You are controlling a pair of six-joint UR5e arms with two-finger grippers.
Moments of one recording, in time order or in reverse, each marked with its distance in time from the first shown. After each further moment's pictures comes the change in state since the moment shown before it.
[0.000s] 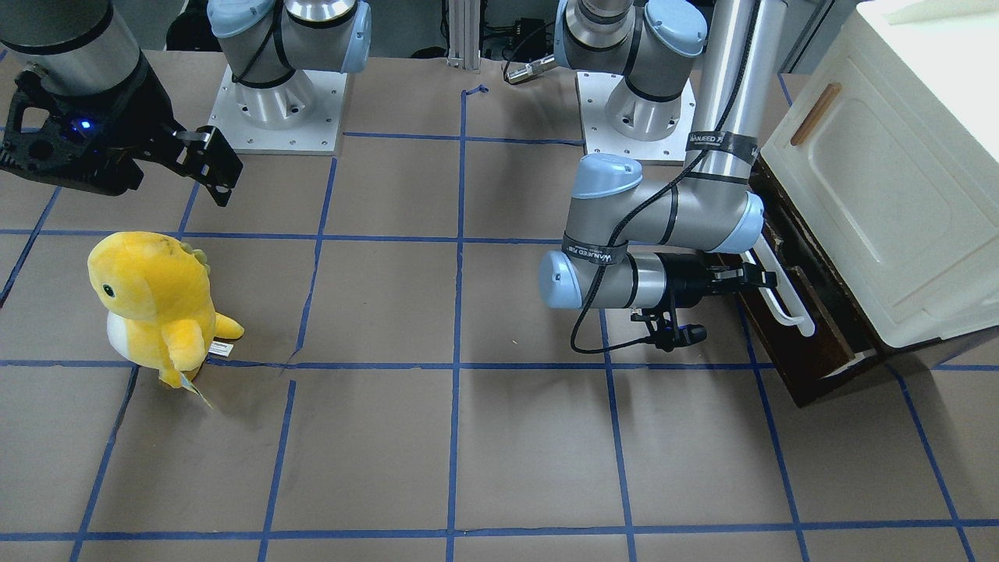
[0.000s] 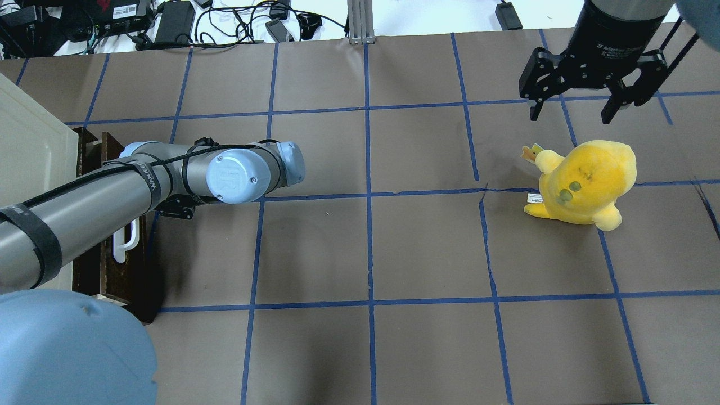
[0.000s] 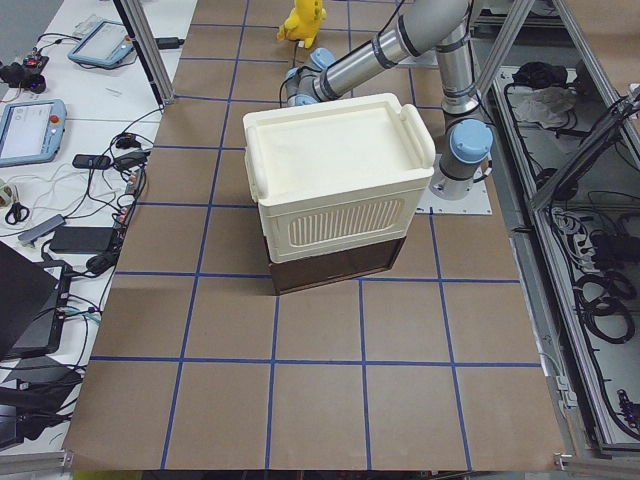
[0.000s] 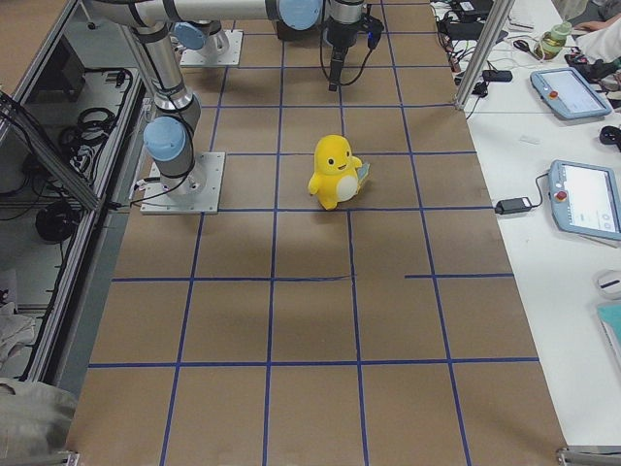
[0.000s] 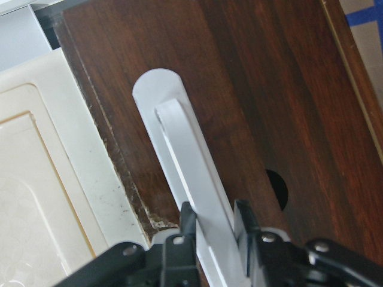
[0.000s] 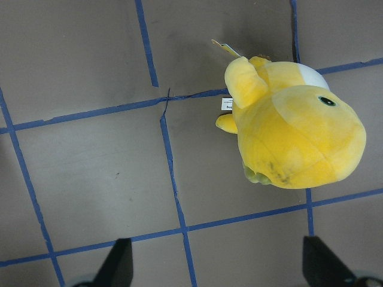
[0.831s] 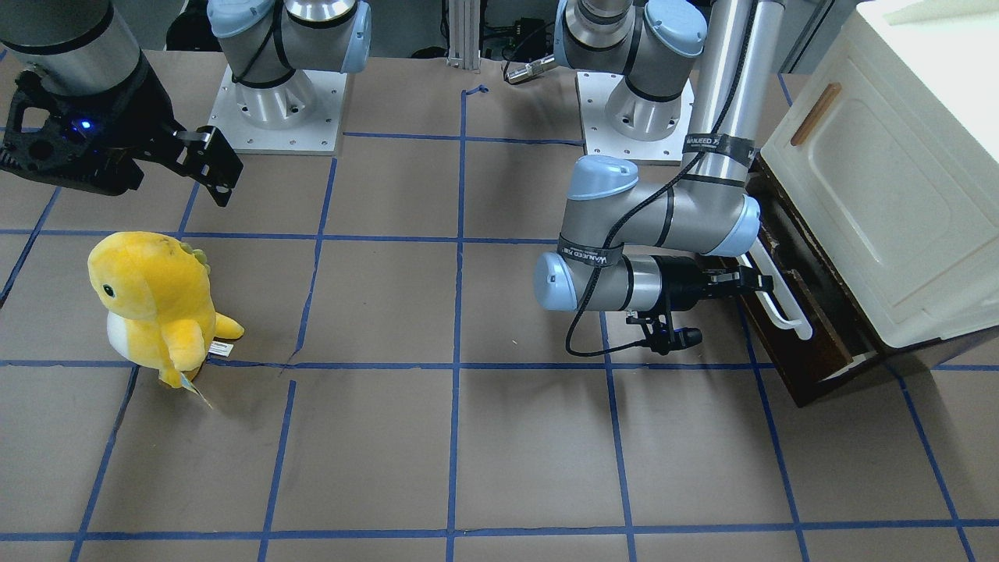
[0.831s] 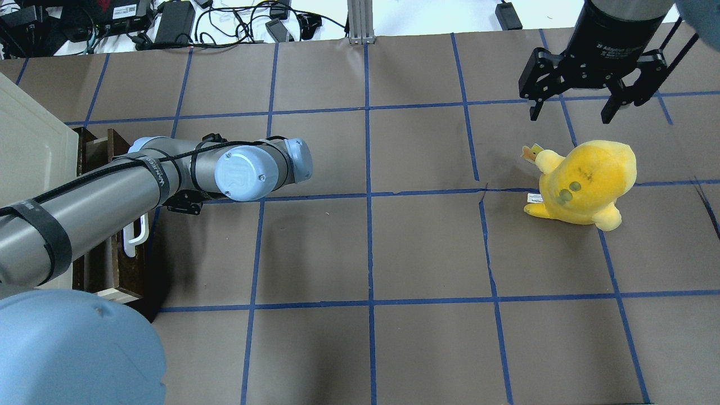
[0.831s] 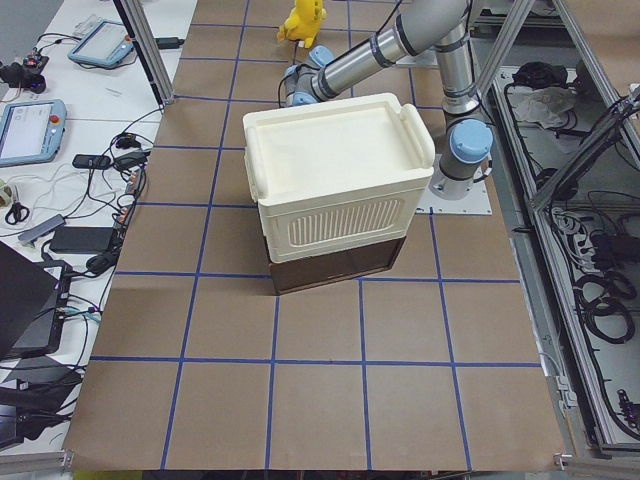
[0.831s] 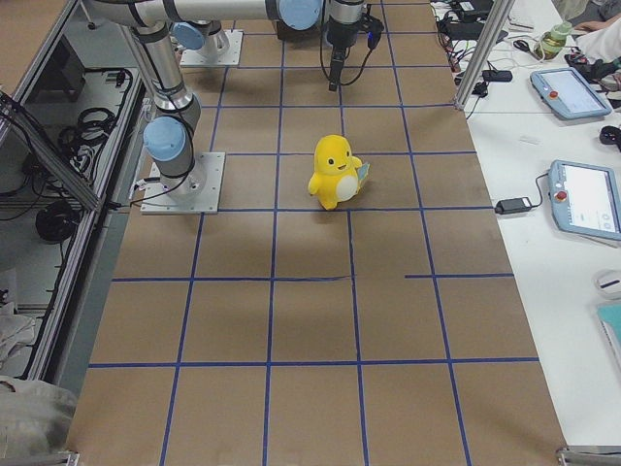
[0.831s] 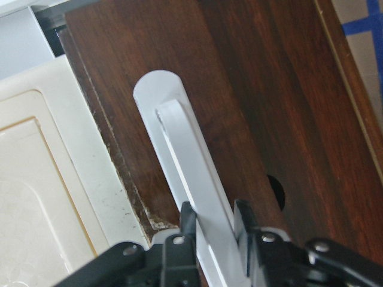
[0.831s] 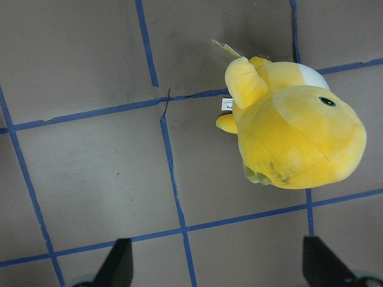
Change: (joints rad) left arm -0.028 -0.014 0.029 -0.002 -0.010 0.001; right arm 0.000 0.000 0.000 -0.001 0.000 0.000
